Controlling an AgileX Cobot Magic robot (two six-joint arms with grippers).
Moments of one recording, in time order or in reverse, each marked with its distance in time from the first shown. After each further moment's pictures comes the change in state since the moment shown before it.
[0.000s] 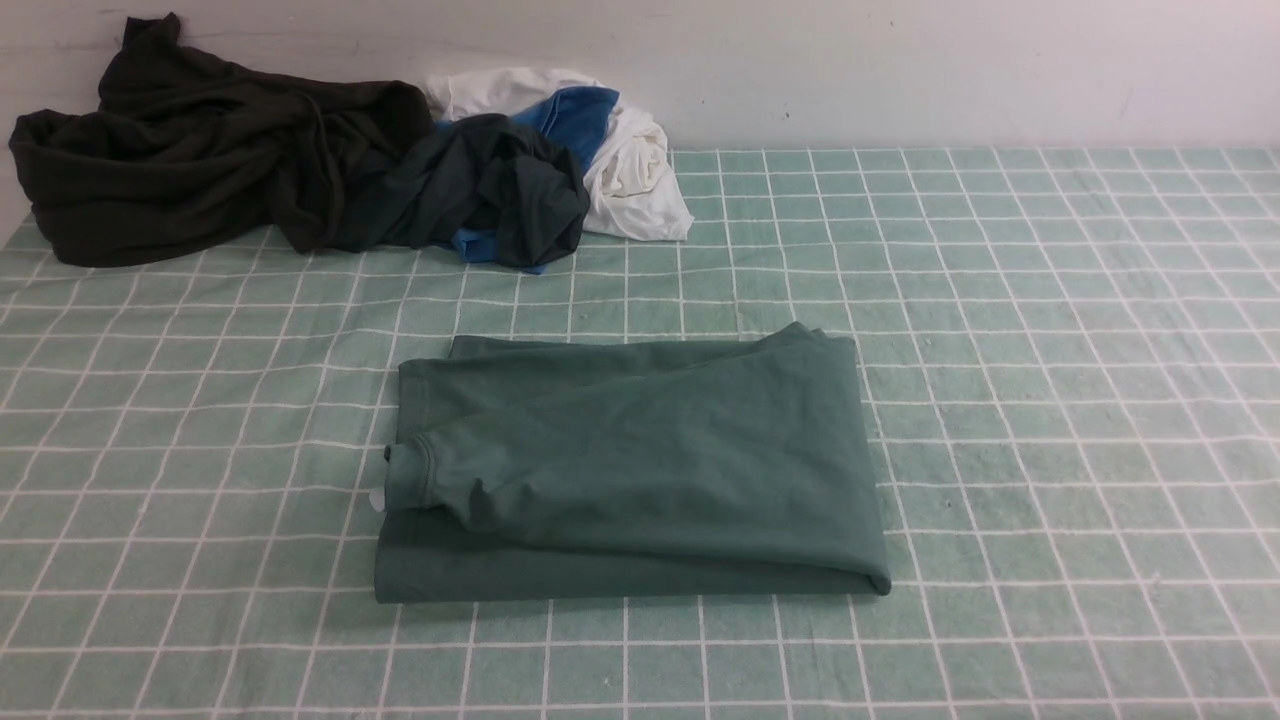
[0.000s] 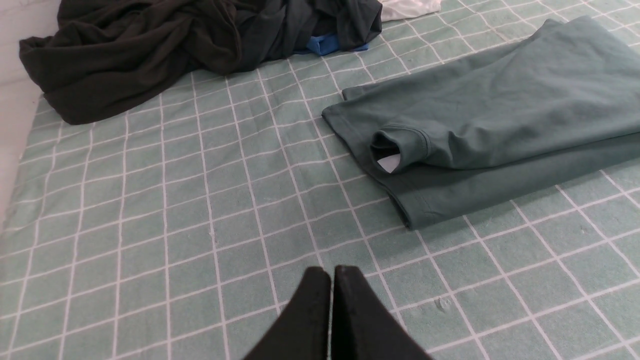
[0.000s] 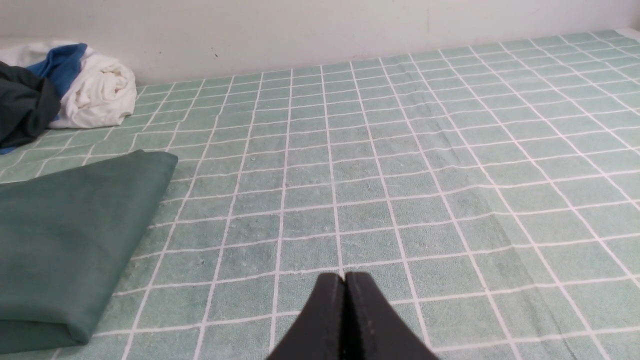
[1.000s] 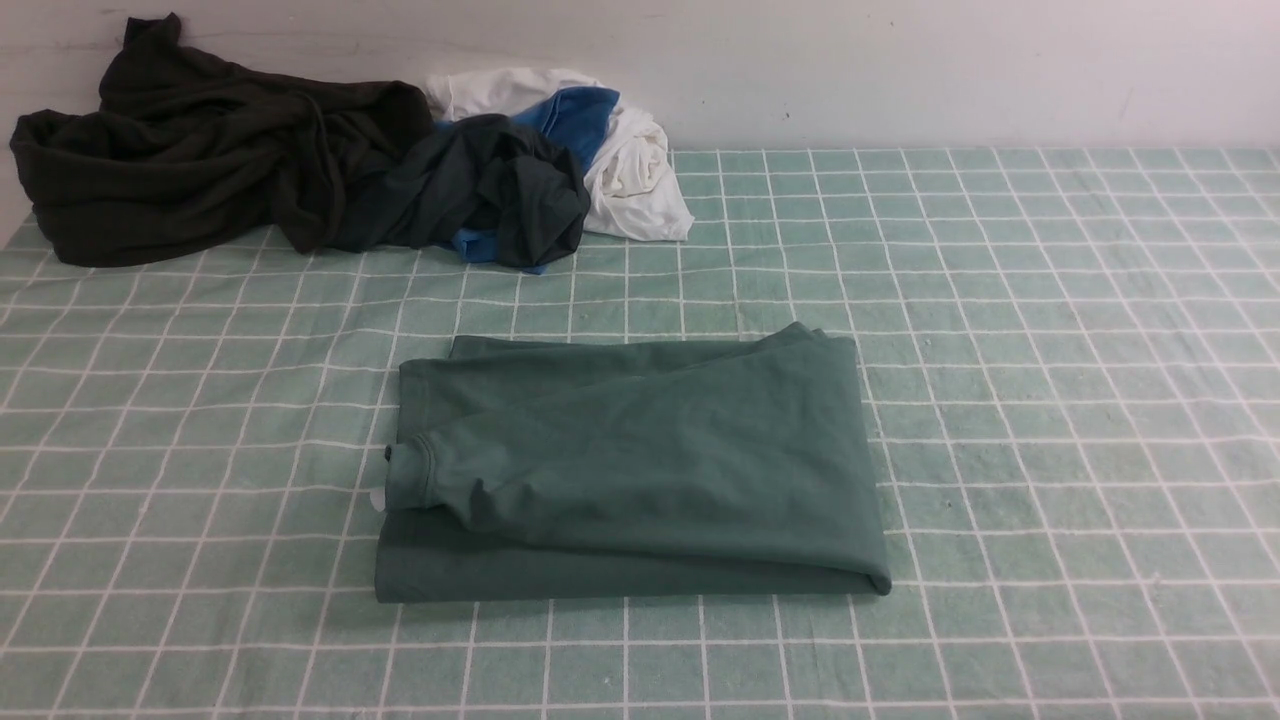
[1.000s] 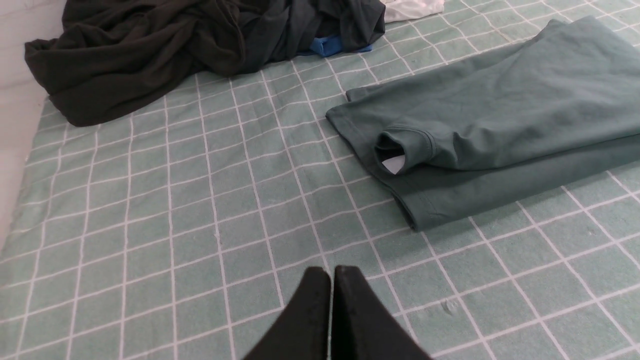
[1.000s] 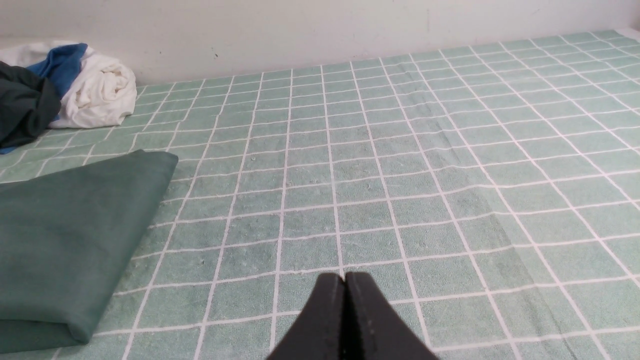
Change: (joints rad) right arm 0.000 0.000 -0.001 0.000 0.000 -0.001; left arm 0.007 0.000 0.015 0.009 -0.020 0.008
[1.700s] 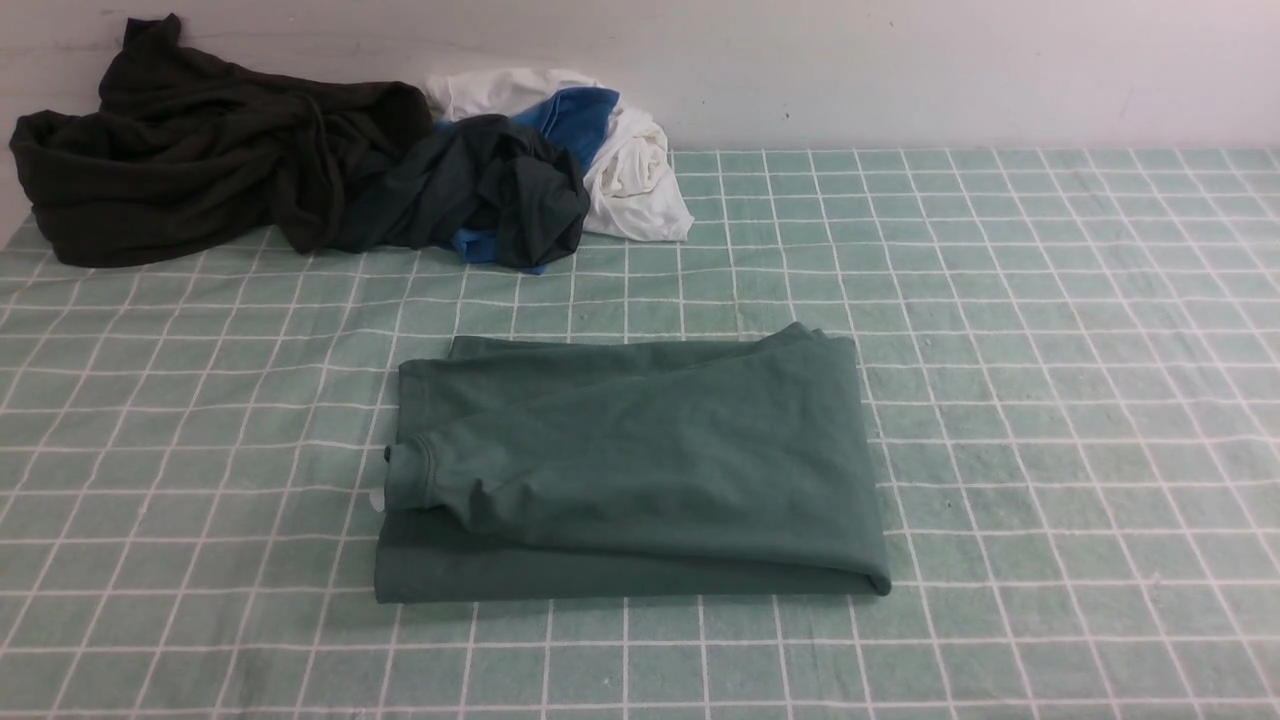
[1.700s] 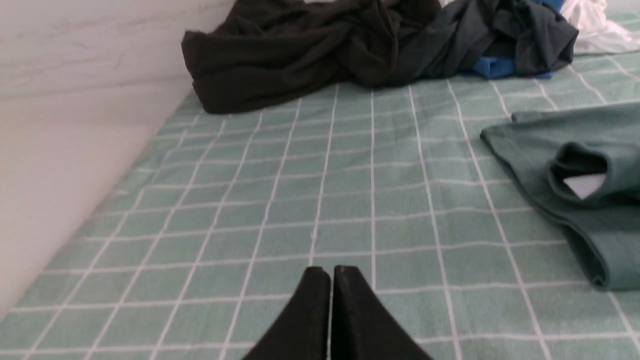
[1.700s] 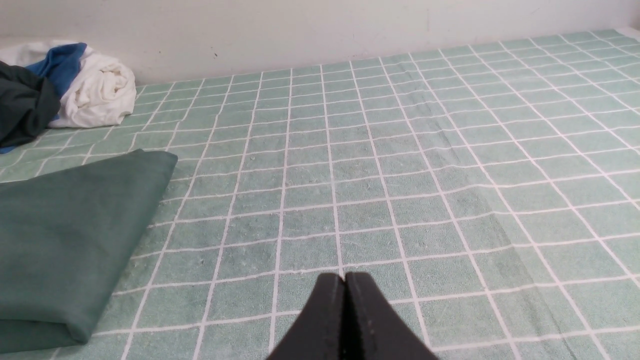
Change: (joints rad) right arm 0.000 0.000 0.000 0.000 0.001 0.000; left arm 0.497 -0.083 0.579 -0.269 -0.688 0.223
